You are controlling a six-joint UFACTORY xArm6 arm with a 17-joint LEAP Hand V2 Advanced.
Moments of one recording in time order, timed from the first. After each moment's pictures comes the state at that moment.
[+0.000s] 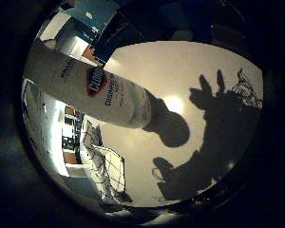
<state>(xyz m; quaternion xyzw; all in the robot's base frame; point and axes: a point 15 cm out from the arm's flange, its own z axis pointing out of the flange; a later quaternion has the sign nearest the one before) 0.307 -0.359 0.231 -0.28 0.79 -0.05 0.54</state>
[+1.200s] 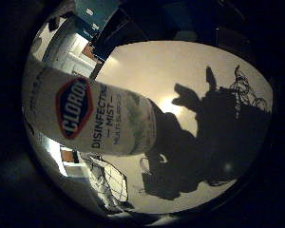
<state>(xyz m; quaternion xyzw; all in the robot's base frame) 0.357 -0.375 0.231 -0.28 0.78 -0.06 0.55</state>
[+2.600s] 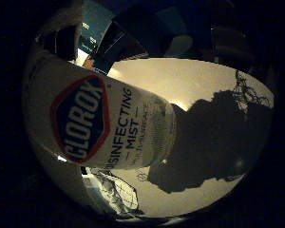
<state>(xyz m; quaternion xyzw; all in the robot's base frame) 0.356 -0.405 0.241 -0.24 0.78 -0.08 0.57</state>
